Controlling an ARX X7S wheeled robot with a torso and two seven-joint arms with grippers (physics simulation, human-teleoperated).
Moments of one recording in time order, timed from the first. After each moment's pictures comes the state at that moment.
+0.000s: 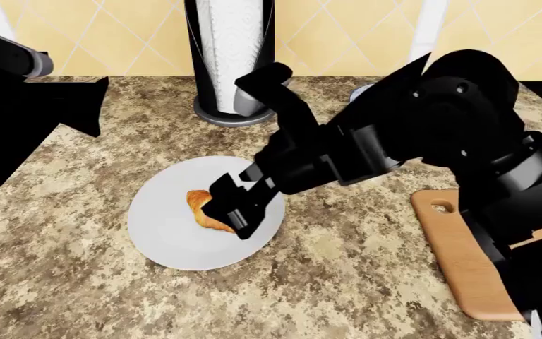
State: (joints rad) left arm -1.04 -0.69 0.21 -0.25 -0.40 -0.58 0.47; right arm 1.55 0.28 -0.89 0.28 1.36 1.34 -0.18
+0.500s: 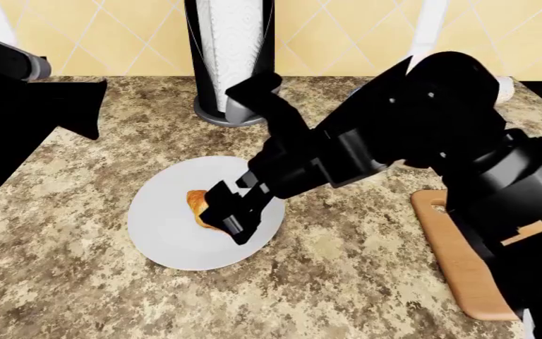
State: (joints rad) left arm -1.03 -0.69 0.20 -0.27 -0.41 -0.56 0.47; right arm 1.56 0.25 -0.95 0.31 1.32 1.32 -0.24
